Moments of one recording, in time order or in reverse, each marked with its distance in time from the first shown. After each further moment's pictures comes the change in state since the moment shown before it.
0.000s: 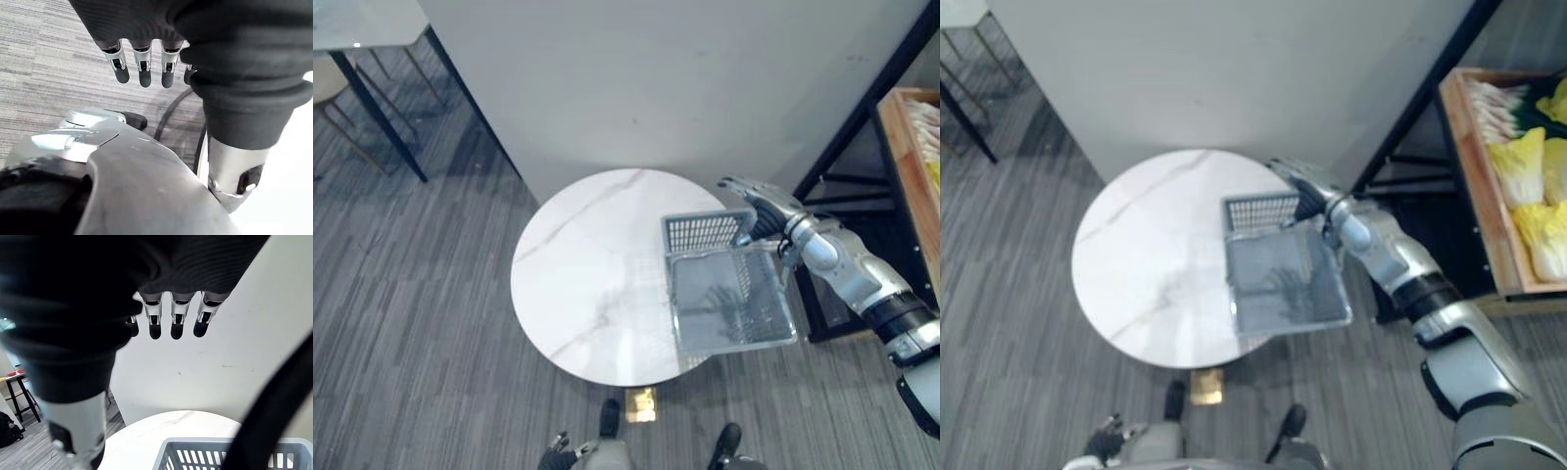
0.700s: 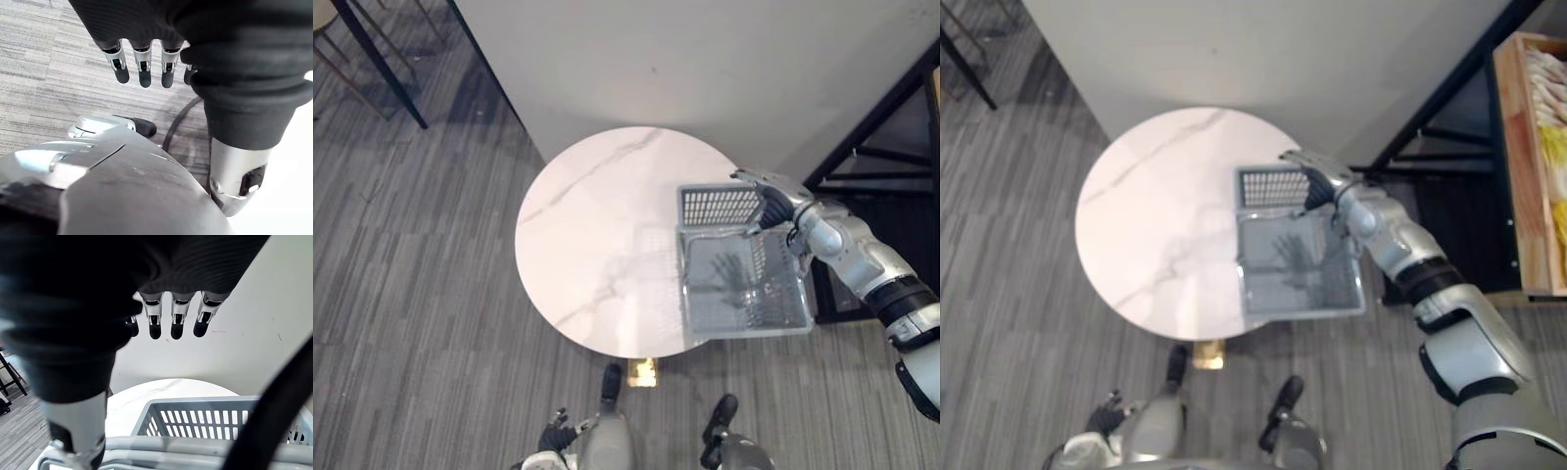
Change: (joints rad) left arm -0.061 0.014 -0.012 0.006 -0.001 -0.012 0.020; right arm -0.059 -0.019 0.021 0.102 -0.001 0.021 0.023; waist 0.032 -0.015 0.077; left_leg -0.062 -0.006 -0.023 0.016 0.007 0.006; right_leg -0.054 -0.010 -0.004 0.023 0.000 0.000
